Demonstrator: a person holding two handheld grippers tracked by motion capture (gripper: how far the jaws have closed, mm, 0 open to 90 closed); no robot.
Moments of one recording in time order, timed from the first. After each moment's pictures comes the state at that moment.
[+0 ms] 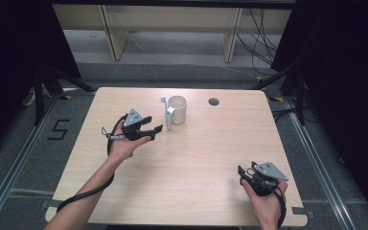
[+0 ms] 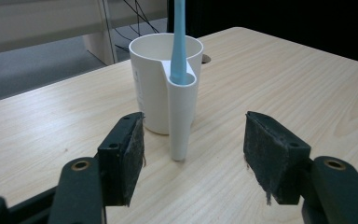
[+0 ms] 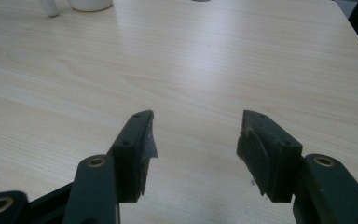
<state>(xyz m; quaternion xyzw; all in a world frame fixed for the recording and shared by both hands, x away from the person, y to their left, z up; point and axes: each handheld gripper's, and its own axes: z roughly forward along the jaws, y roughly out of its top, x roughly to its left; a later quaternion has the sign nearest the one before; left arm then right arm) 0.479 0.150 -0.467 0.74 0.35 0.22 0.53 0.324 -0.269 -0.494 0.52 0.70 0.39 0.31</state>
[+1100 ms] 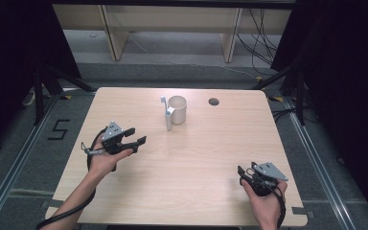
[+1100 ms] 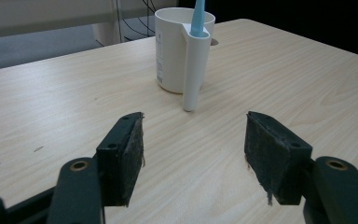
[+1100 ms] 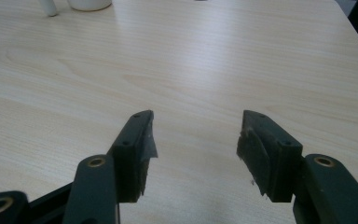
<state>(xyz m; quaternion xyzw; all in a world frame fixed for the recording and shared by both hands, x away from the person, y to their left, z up) 0.433 0.201 -0.479 0.73 0.38 0.21 0.53 0.322 -0.265 -0.494 0.54 0.69 0.39 0.29</state>
